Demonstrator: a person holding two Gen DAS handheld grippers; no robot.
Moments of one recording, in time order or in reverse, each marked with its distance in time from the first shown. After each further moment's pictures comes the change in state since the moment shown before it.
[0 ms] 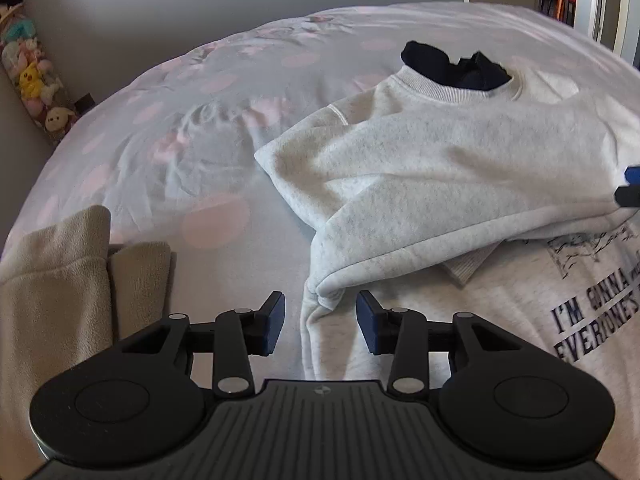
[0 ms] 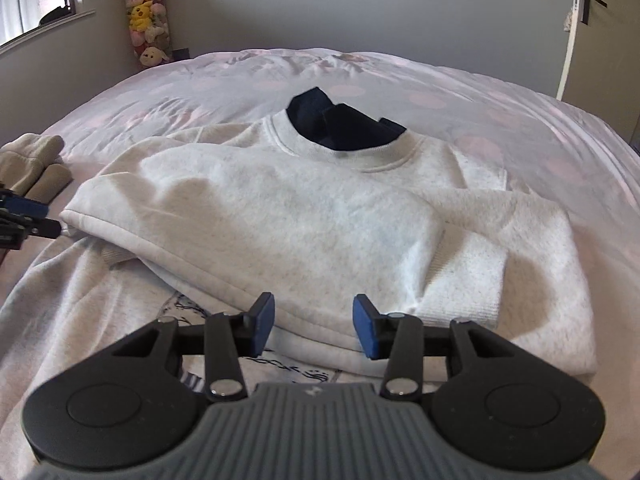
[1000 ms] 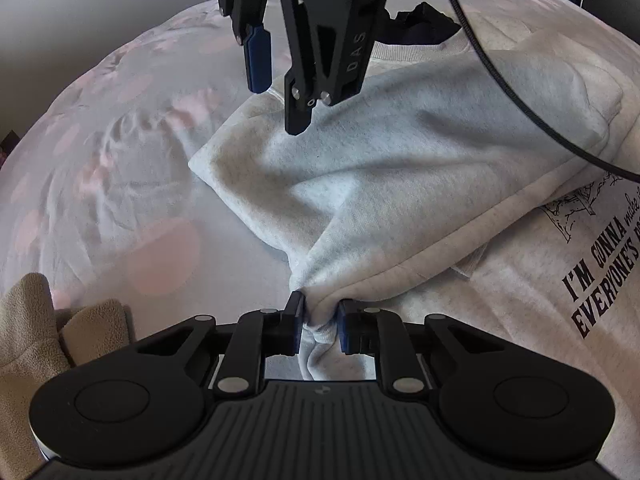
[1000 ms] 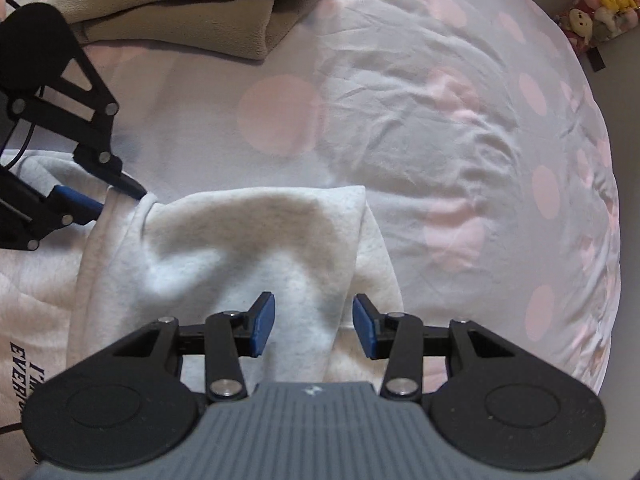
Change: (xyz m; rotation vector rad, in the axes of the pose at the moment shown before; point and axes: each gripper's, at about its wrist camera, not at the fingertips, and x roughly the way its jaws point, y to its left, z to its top) left arm 0.039 0.012 0.018 0.173 0.063 -0.206; right arm 0.186 0.211 0.193 -1.372 0.419 0.375
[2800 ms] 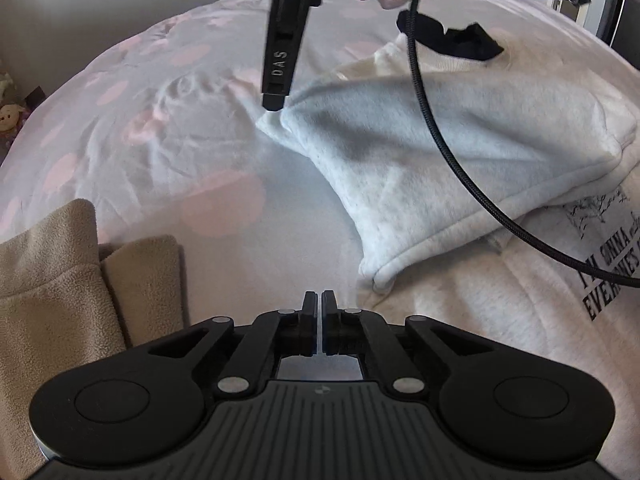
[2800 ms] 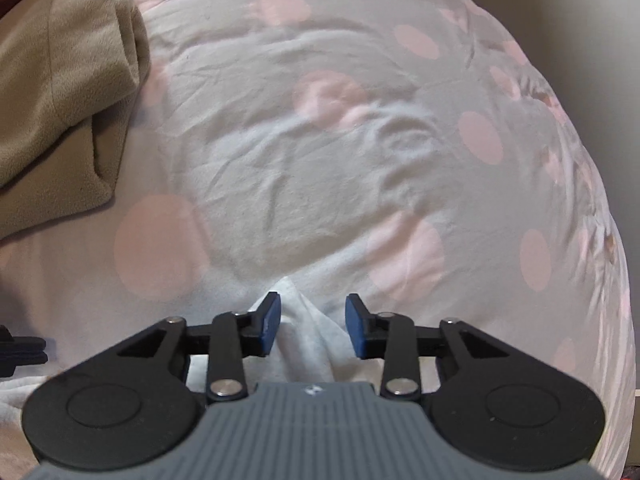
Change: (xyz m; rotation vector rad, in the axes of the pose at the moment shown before) left arm -0.030 0.042 -0.029 -0.149 -0.028 0.018; right arm 0.006 -0.052 0.037 0.536 -0.073 -0.103
